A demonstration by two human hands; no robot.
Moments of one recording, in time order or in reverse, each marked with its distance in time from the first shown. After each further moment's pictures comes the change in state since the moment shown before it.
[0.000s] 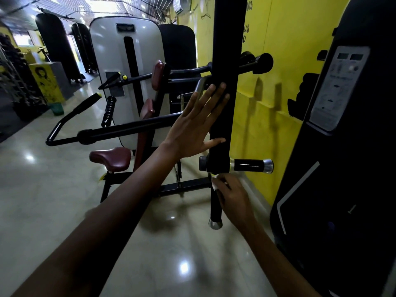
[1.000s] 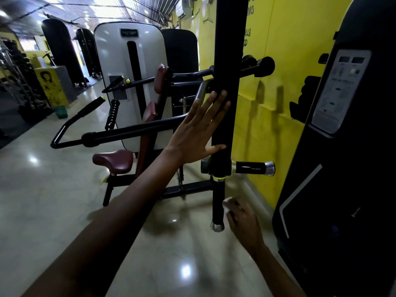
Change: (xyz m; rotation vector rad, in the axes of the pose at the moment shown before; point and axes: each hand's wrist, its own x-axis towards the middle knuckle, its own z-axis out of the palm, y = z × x) left_hand -0.006 0.003 0.000 -0.007 -0.023 0.002; right_hand -0.060 0.016 0.011 0.181 -0.120 0.234
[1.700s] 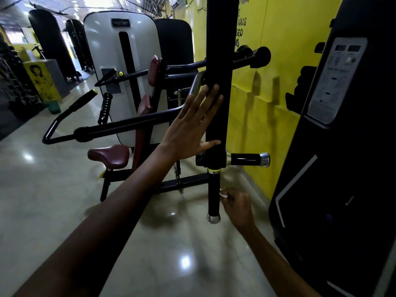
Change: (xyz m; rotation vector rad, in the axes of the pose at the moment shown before) left_hand -0.006 0.005 0.004 -0.052 -0.012 -0.011; right_hand 0.018 -0.001 0.006 0.226 0.014 0.315
